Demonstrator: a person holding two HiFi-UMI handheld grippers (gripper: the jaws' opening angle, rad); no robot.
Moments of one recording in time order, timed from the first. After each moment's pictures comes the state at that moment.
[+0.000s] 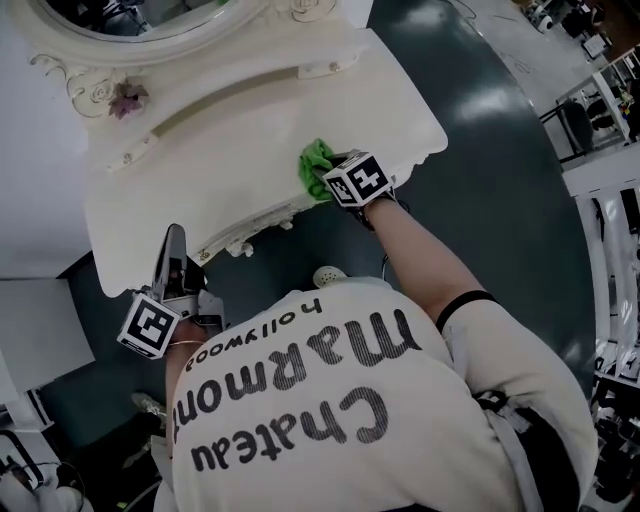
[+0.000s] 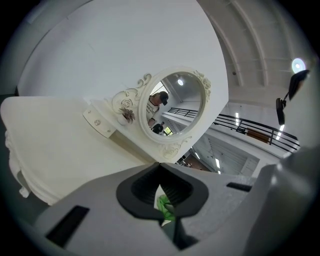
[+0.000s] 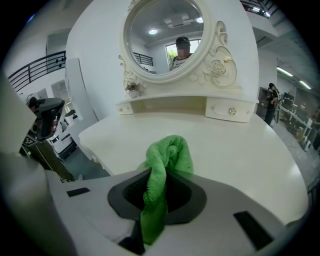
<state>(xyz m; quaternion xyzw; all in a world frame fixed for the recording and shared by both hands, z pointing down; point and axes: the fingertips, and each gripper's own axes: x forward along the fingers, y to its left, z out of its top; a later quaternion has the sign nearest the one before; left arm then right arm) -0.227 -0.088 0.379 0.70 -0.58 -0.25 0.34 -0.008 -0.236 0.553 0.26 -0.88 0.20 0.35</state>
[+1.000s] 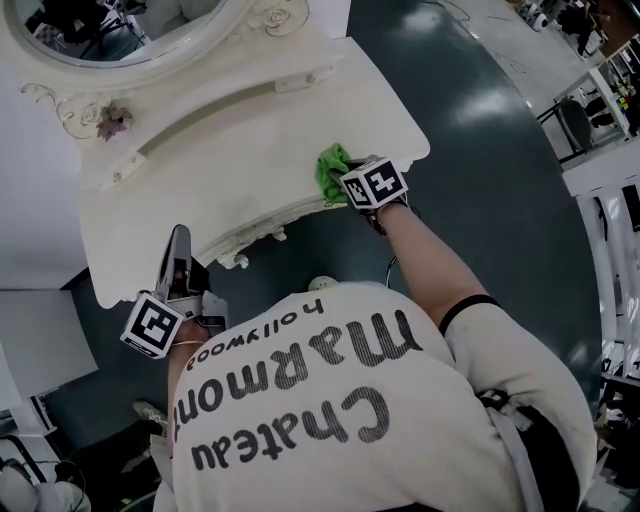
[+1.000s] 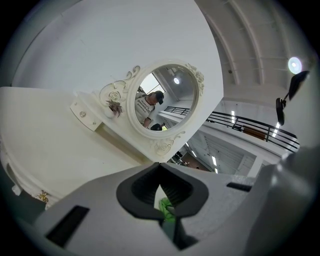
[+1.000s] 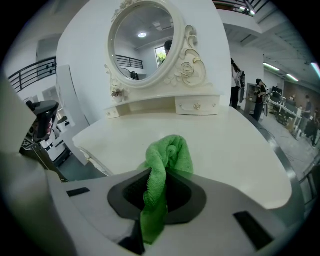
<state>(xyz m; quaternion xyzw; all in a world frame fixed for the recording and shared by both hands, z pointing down) -0.163 -0.111 0.366 0.72 -0.57 -0.24 0.33 0.086 -0.262 0.551 0.31 -0.87 0.22 0.33</state>
